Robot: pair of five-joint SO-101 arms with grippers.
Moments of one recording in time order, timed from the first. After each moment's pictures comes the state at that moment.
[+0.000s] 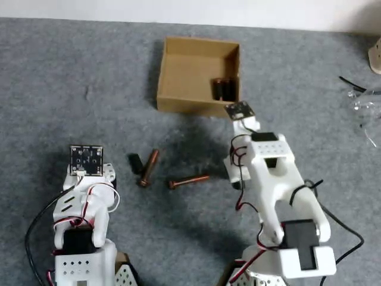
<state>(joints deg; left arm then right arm) -10.2 -103.0 95.4 42.4 -3.0 -10.0 -4.9 39.2 54.0 15.3</state>
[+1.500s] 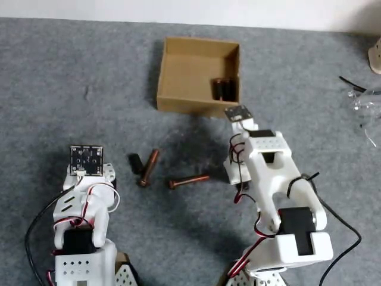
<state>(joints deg) -10.2 -103.0 95.4 42.4 -3.0 -9.7 0.1 36.8 57.0 15.3</state>
